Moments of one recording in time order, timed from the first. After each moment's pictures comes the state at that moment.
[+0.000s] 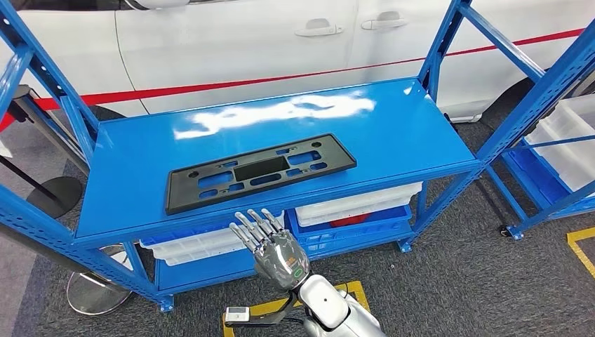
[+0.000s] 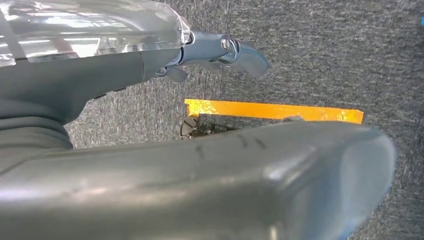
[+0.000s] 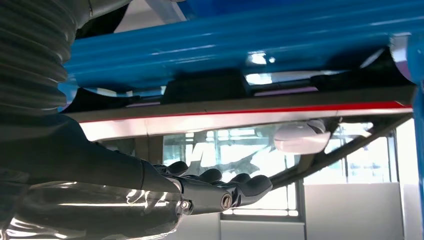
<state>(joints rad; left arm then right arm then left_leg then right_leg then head) -0.05 -0.10 -0.09 -0.19 0.24 0.25 -0.39 -0.26 0.22 0.55 -1.01 1.47 -0.65 -0.14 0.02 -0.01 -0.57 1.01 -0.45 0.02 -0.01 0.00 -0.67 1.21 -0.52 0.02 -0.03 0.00</state>
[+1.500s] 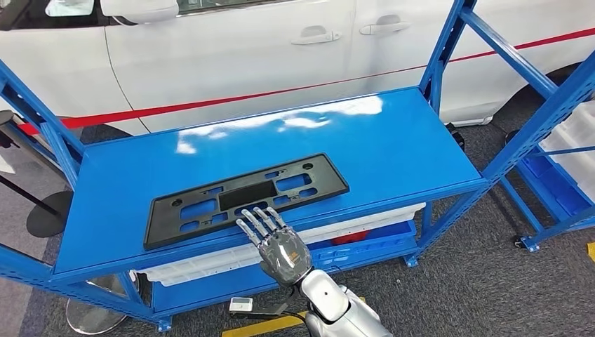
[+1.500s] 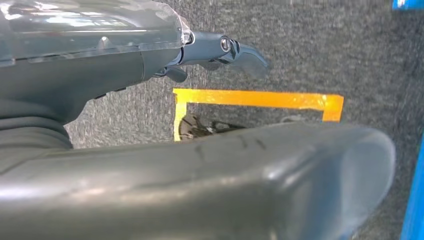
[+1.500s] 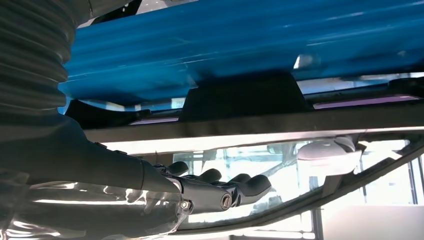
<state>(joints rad) -0.04 -0.10 -0.09 -0.19 0.24 0.26 -0.38 -0.30 0.22 0.55 -0.91 1.43 -0.64 -0.12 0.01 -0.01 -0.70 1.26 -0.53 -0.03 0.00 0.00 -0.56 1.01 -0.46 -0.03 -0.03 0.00</state>
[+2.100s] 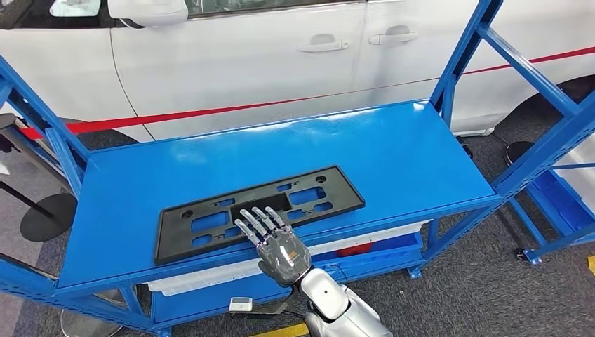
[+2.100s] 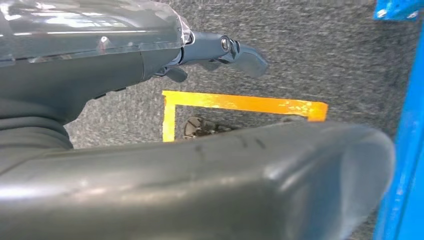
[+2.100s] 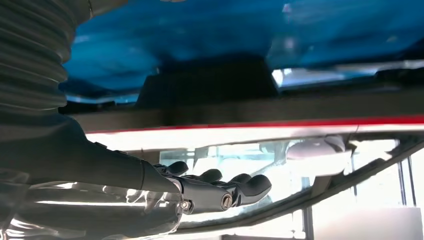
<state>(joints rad) -0.04 -0.11 -0.09 -0.19 0.24 0.27 -0.37 -0.31 0.22 0.55 -0.91 1.42 -0.63 -0.13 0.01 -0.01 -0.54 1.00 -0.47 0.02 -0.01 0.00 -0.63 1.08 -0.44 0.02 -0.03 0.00</state>
